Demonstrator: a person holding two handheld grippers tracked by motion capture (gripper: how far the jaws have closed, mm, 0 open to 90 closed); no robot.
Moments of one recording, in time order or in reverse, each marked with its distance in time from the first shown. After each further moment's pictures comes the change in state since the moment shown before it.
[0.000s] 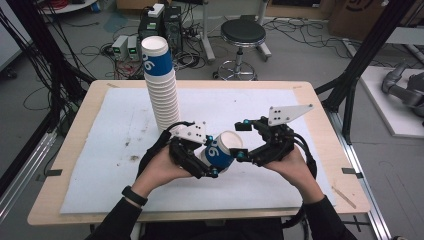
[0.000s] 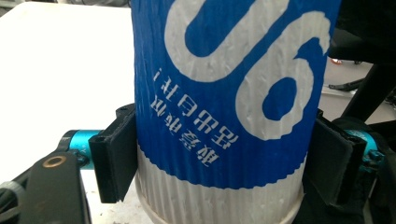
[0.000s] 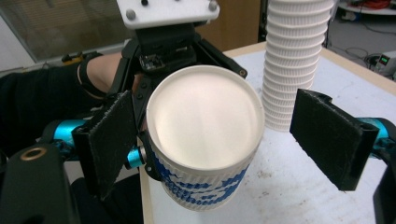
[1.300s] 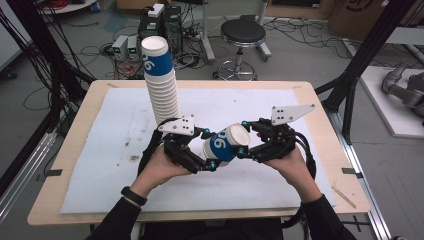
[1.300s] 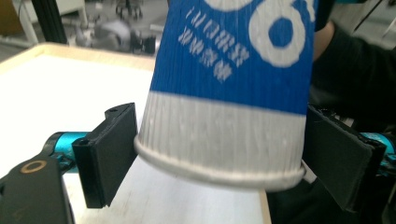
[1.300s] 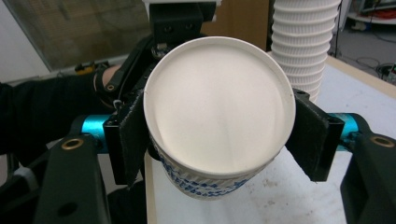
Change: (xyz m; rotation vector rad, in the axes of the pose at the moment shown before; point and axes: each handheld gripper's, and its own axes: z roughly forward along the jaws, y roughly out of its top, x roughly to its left) left arm 0.008 -0.011 -0.011 -0.247 -0.016 -0.083; right arm -0.006 -0.004 -0.004 -0.053 0.040 0.010
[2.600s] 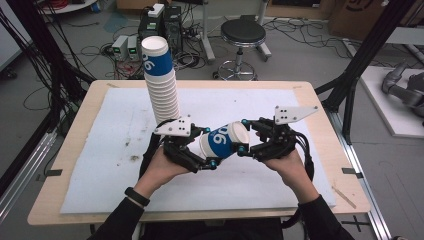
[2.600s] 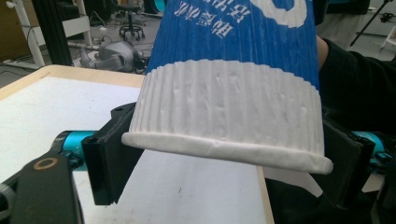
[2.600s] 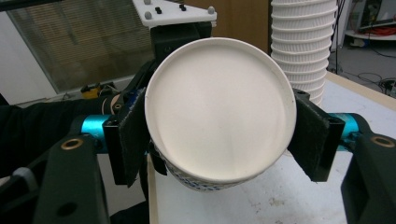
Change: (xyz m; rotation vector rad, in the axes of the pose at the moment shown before) left arm -0.001 -0.004 -0.001 -0.072 0.003 0.025; right arm 0.000 -0.004 0.001 -0.081 0.015 0.024
